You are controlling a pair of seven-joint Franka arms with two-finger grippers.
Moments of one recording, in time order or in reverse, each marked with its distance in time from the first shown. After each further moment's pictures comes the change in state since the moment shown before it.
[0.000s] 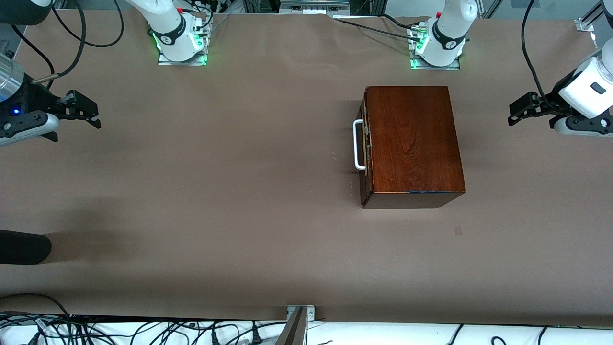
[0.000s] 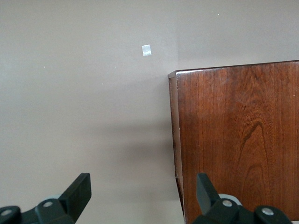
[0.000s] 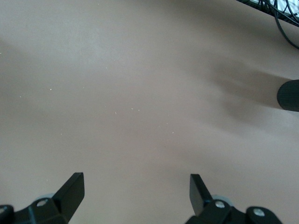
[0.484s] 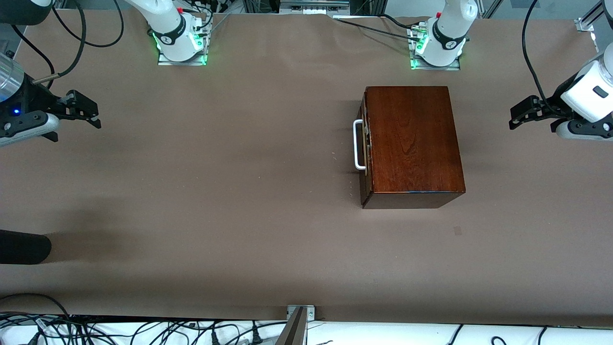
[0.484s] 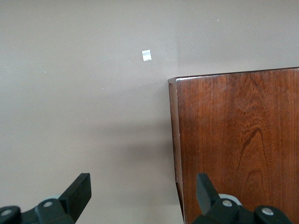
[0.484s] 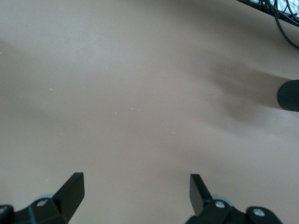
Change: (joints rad) left arm 0.000 0.030 0.000 0.033 0.000 0.003 0.000; right arm 0.000 0.000 0.000 0.000 0.000 0.000 0.000
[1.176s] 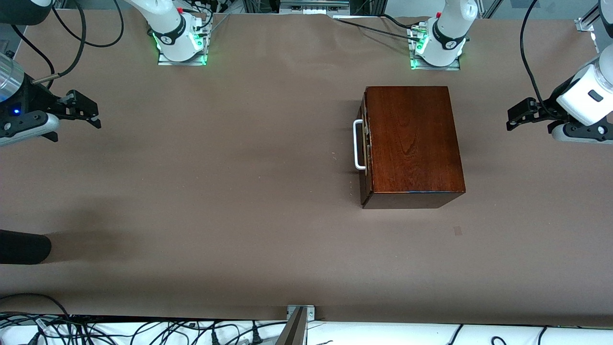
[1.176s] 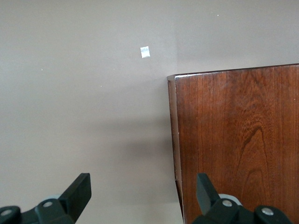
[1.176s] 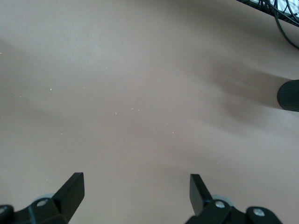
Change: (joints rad) left arm -0.004 0.013 -0.002 0.000 0.000 -0.008 0.000; right arm 0.000 0.000 0.000 0.000 0.000 0.000 0.000
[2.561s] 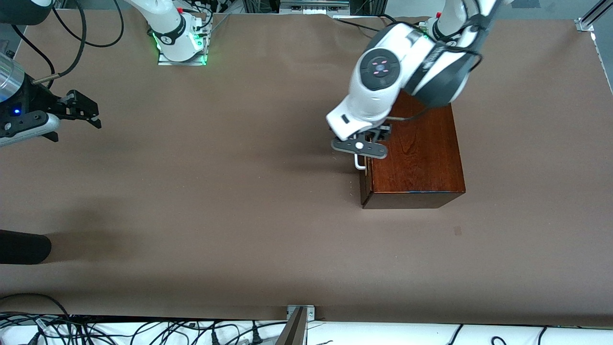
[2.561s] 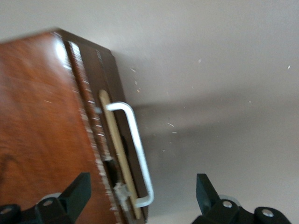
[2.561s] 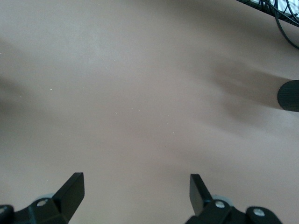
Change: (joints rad) left arm -0.479 0.357 -0.164 0.077 0.011 0.210 -0.509; right arm 0.000 0.000 0.001 0.000 0.000 0.000 0.000
